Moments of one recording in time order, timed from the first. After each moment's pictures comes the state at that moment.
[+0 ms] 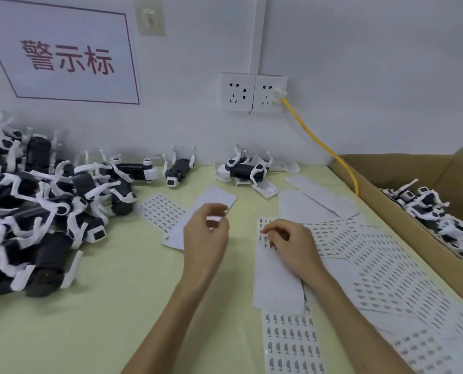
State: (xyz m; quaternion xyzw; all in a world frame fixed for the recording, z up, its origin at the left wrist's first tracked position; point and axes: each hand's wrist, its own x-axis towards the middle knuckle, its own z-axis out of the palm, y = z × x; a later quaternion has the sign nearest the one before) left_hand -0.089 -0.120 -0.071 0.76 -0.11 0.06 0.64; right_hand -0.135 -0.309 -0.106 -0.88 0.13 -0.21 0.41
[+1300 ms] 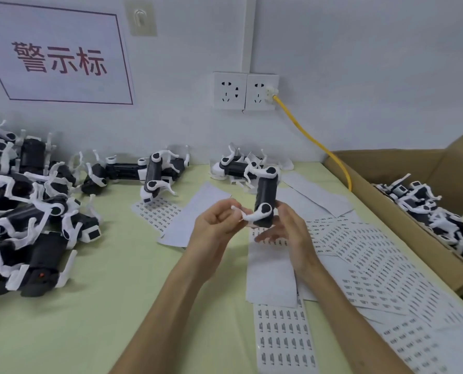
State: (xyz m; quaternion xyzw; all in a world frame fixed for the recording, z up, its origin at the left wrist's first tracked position) left_hand -0.086 -0.131 -0.073 0.48 -0.21 -0.21 0.83; right_hand -0.153 -0.291 -0.081 -0.74 0.06 -0.21 0.64
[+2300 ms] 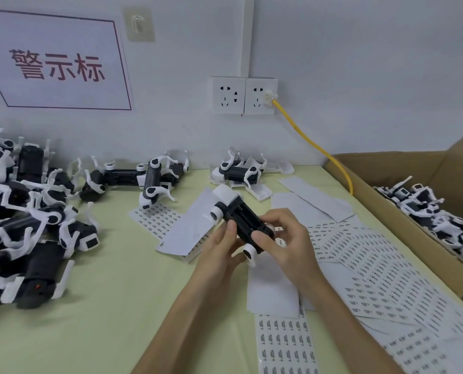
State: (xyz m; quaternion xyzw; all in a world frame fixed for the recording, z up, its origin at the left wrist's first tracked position) left_hand -0.108 -0.131 -0.085 0.51 -0.19 -0.25 0.80; right_hand -0.162 -0.277 -0.070 -0.76 0.01 -0.27 0.58
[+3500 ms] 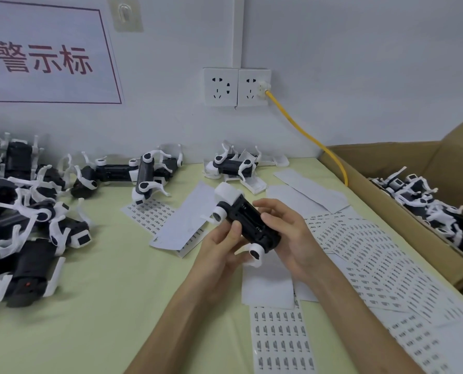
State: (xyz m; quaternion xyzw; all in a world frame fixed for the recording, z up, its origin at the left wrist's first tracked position) left_hand -0.113 -0.136 -0.088 0.44 -0.21 -0.29 0.83; right_hand -0.162 -0.291 -0.063 -0.59 0.01 -0.12 0.80
